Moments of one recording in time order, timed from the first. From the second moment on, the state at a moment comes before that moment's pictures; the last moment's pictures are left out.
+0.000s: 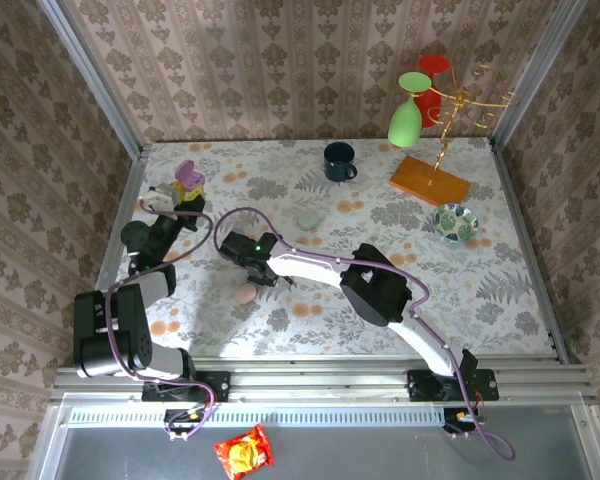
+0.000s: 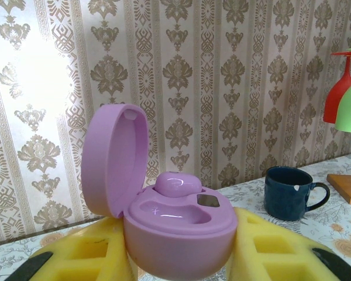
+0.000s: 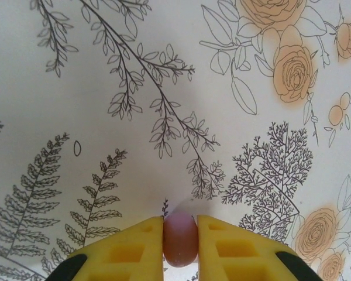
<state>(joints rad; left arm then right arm) 0.11 1.41 0.47 1.16 0.62 -0.10 1.01 2.39 1.98 -0.88 0.44 -0.16</state>
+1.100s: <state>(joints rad) -0.27 1.53 0.49 1.16 0.58 0.04 0.60 1.62 1.13 -0.23 -0.25 0.43</state>
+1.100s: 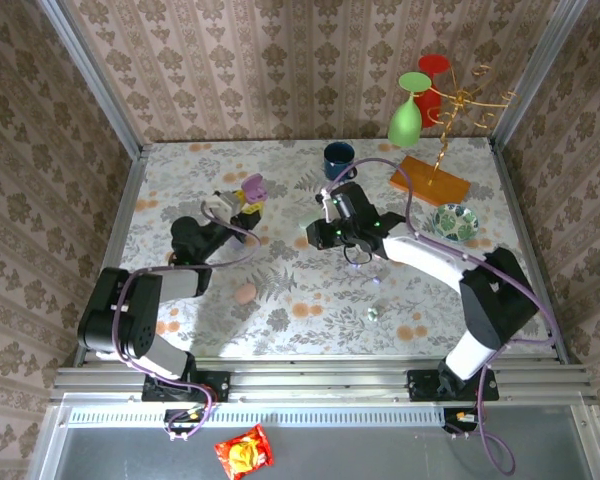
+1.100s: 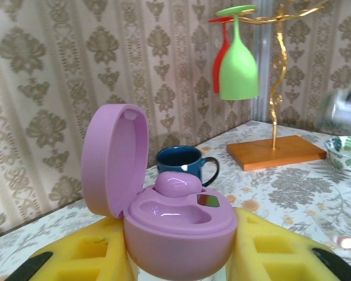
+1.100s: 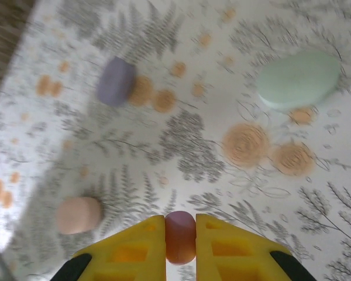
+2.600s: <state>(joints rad) -0.46 1.58 0.56 1.16 0.65 0.18 0.60 1.60 1.21 0.03 -0.43 0.51</state>
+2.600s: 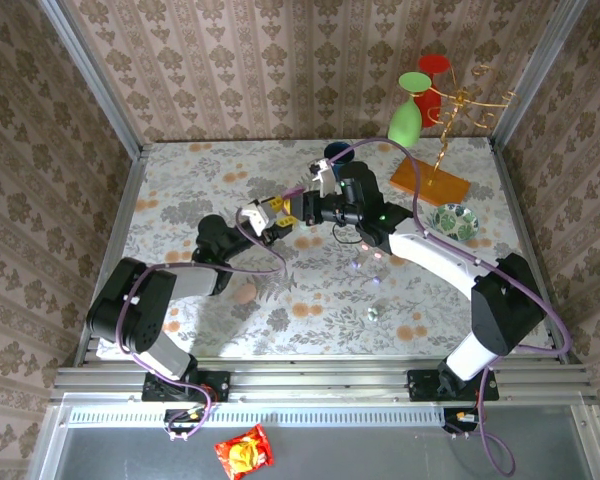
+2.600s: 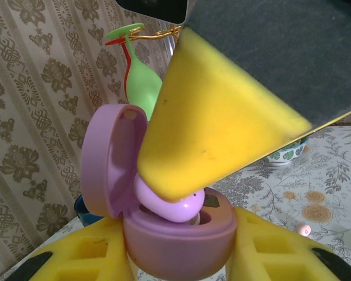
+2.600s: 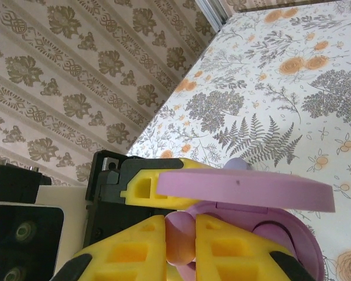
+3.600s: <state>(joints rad) -0.47 1.58 0.56 1.16 0.60 0.18 0.61 1.59 1.22 -0.01 -0.37 0.50</state>
